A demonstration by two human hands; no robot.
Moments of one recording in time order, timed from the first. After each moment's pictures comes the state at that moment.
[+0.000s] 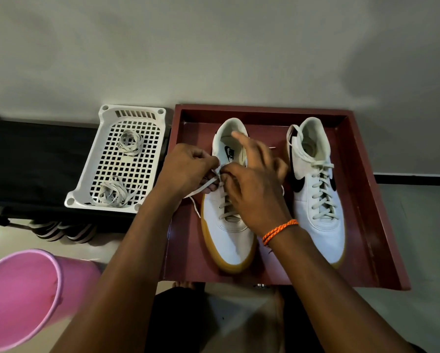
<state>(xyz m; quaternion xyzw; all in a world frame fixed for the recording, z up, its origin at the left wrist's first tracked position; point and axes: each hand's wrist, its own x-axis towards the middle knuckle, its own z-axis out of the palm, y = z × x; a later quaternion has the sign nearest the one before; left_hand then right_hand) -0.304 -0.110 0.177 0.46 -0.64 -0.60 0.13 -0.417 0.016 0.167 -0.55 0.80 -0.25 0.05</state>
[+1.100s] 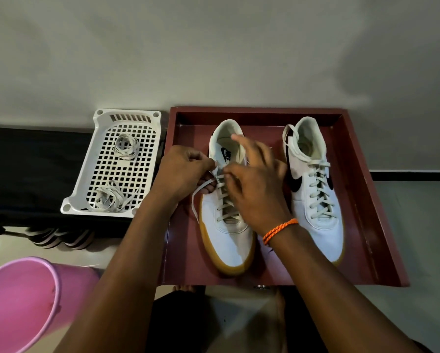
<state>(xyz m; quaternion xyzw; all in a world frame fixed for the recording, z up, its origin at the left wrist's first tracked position) -0.302 -0.110 0.179 0.45 -0.64 -0.60 0.14 -0.423 0.017 0.164 -0.55 0.79 -0.27 0.04</state>
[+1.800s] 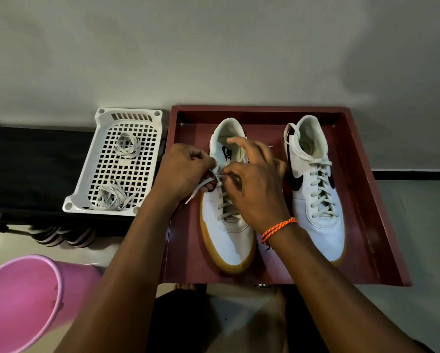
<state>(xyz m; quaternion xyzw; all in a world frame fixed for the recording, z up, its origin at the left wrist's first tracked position) -0.303 -0.109 0.178 0.45 -0.66 -0.58 0.15 -0.420 0.015 0.160 -0.53 0.79 -0.29 0.04</state>
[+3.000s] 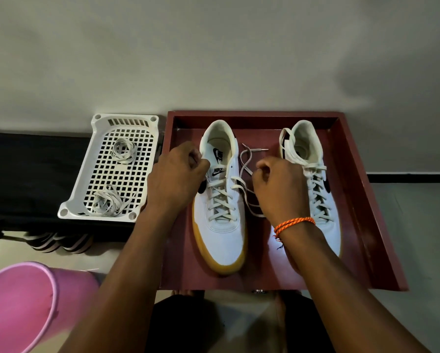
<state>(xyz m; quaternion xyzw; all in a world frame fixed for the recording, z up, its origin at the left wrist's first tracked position) -0.304 -0.106 0.176 0.47 -0.81 -0.29 0.18 -0.455 0.027 0.158 -0.37 0.87 -0.33 0.03</state>
